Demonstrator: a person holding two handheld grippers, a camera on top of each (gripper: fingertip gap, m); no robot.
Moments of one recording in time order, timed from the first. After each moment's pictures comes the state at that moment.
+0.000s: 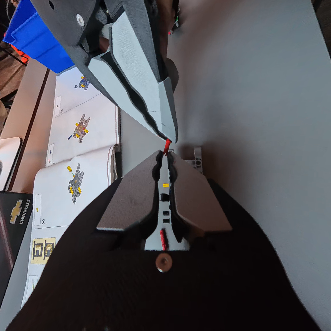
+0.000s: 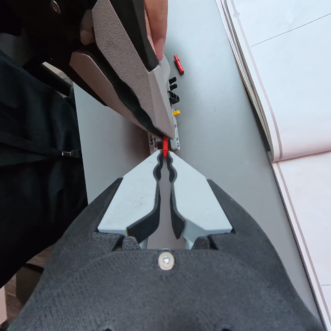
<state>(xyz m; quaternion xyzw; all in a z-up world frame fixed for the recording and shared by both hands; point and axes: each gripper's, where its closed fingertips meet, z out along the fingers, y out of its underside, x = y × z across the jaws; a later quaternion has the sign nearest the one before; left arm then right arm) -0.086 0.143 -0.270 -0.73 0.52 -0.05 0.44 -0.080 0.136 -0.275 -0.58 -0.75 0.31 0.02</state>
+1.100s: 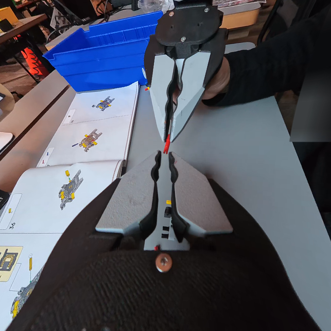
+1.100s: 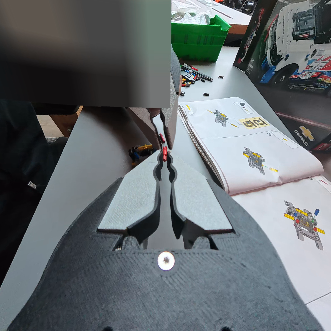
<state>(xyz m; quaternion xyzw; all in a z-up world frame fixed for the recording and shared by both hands) -0.085 0.151 -0.231 -0.73 0.42 -0.18 0.51 -0.088 0.148 -0.223 -0.45 -0.69 0.46 0.34</state>
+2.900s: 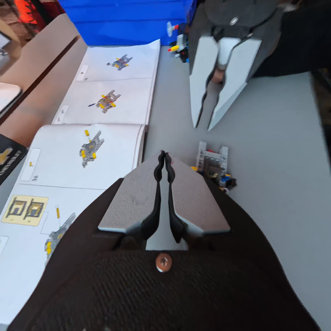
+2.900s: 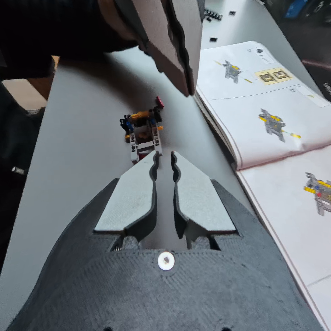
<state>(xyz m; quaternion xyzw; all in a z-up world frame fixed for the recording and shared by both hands) -0.139 0.160 -0.246 -0.78 0.39 -0.16 0.45 -0.083 0.148 -0.270 -0.50 -0.72 0.39 0.27</state>
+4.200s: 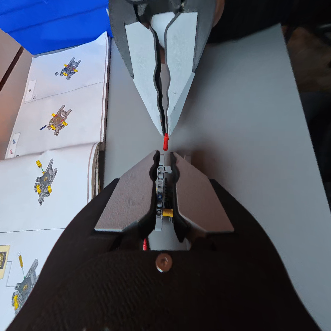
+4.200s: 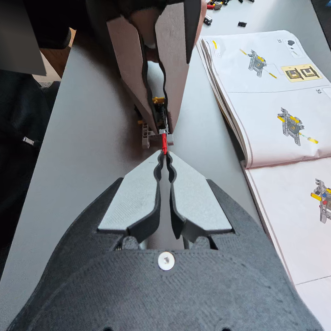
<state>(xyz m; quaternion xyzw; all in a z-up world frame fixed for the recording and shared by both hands) -0.077 0.138 -0.273 -0.76 0.48 -0.13 0.42 -0.069 0.143 -0.275 -0.46 -0.77 0.37 0.24</state>
